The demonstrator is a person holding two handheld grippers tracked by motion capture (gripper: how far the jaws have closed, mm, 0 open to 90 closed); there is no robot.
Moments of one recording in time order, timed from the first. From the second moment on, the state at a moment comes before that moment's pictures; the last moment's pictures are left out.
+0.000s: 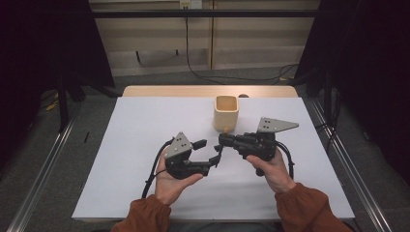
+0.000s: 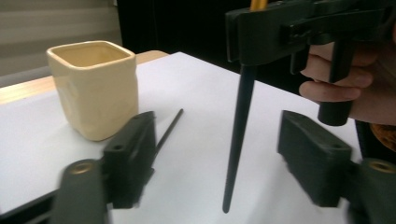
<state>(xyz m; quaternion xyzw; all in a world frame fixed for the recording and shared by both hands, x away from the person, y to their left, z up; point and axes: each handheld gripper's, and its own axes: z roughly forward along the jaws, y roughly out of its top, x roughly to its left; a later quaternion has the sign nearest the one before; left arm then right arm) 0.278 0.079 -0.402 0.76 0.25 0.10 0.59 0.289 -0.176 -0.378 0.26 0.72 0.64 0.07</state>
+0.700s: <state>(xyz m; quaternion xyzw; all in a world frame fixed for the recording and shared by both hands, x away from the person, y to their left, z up) 0.282 0.102 -0.400 0.76 0.28 0.14 0.57 0.288 -0.182 -0.377 0.26 0.72 0.64 0.08</state>
